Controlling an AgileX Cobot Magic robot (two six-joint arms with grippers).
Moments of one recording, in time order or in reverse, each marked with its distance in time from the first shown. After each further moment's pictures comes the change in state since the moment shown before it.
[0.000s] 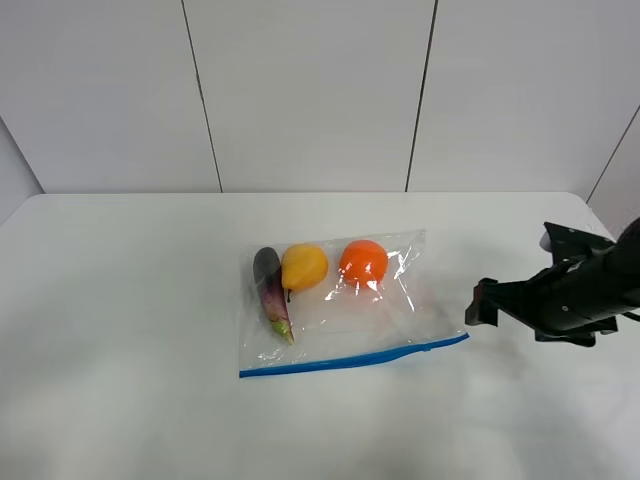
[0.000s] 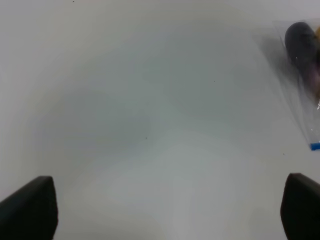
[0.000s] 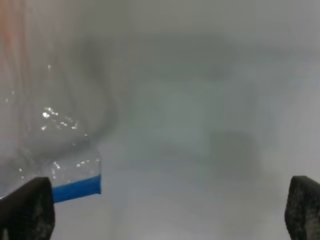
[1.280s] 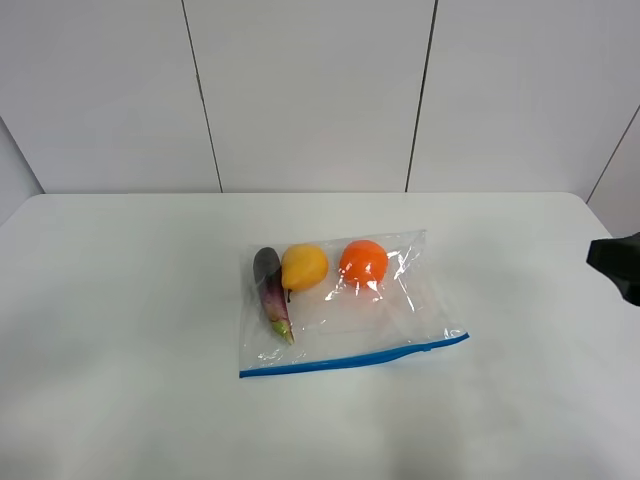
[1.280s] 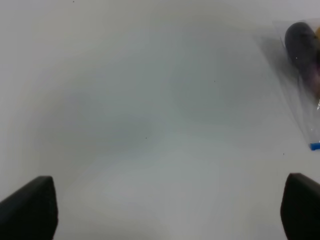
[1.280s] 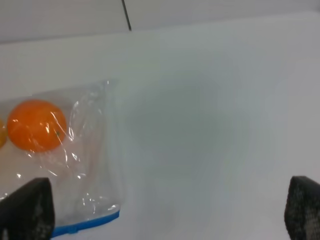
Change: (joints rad) left arm 0.000 0.000 0.000 0.000 0.000 0.000; right arm -0.060 -0.888 0.128 -0.319 0.181 0.187
